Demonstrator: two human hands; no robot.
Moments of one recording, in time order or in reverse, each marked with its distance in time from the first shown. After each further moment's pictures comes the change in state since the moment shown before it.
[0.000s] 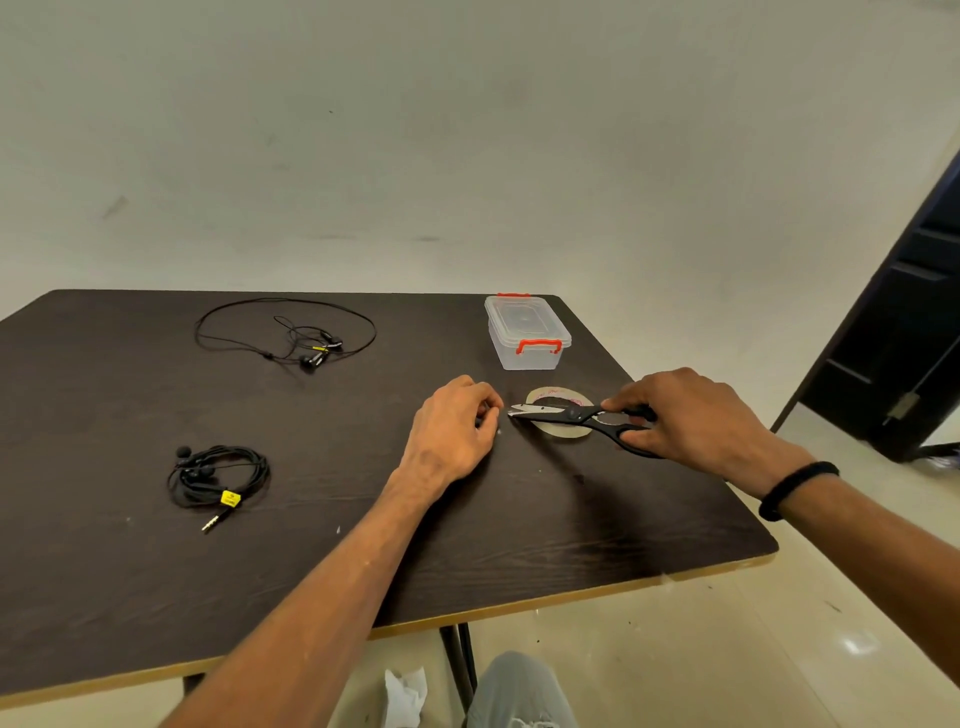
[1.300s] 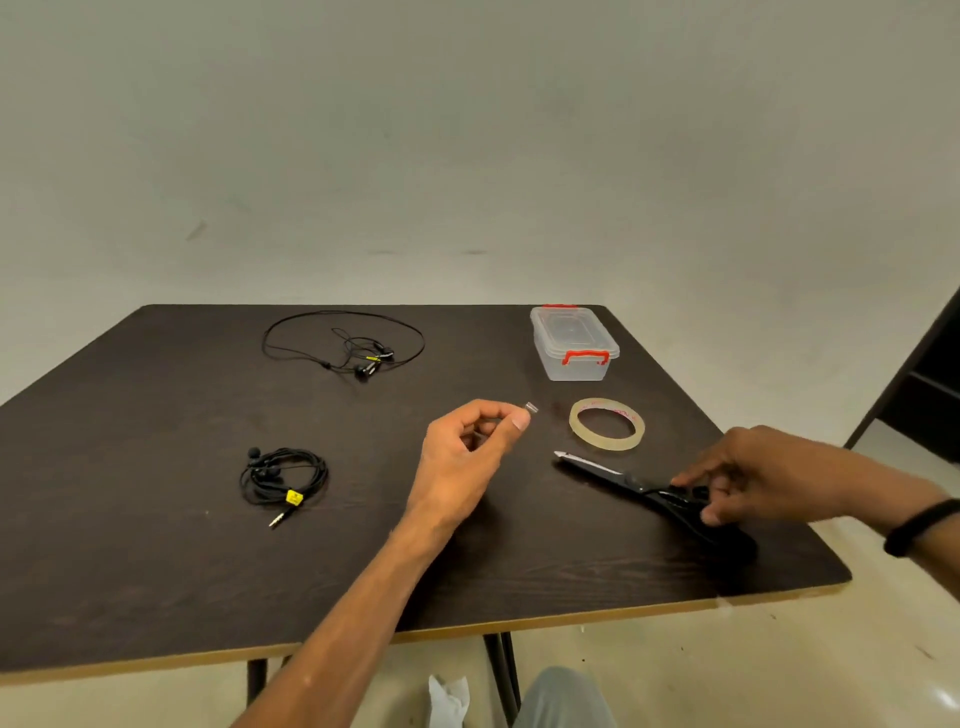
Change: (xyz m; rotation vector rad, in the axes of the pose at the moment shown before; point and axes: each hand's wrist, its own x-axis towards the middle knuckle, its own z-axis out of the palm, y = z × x) left_hand -0.060 0.019 -0.049 -0.815 0.144 -0.253; right_hand -0.020 0.024 -0.005 0.220 -0.516 -0.085
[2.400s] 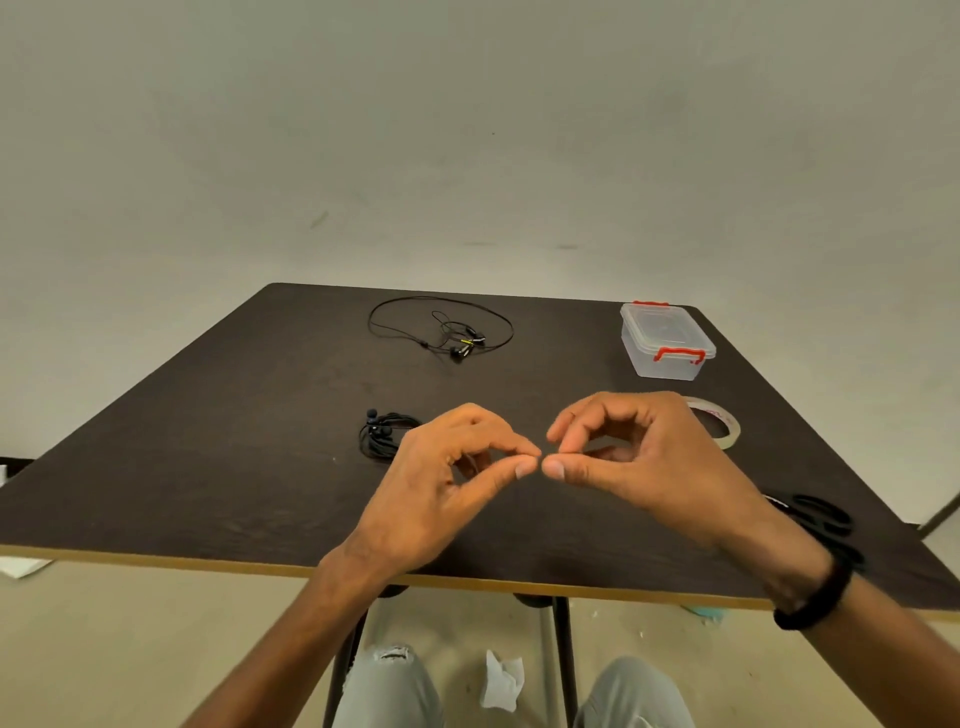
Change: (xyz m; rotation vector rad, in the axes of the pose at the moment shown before) left_hand -0.084 0.058 -0.113 0.464 -0.122 0.406; right_hand 0.015 -0.206 0.038 0.832 0.374 -0.503
